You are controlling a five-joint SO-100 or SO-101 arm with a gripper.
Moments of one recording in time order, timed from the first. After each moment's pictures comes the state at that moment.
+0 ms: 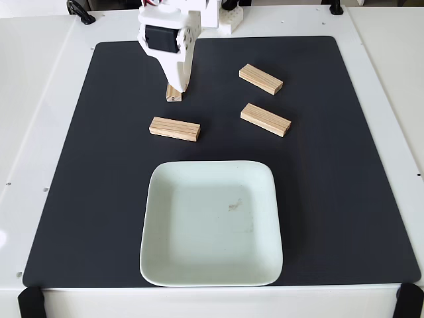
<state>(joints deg) -0.9 84.6 82.6 80.9 14.1</state>
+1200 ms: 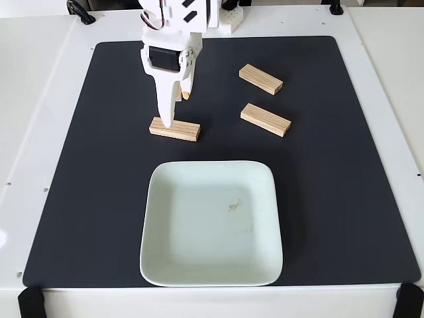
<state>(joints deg) -1.0 79.4 82.7 80.9 14.3</state>
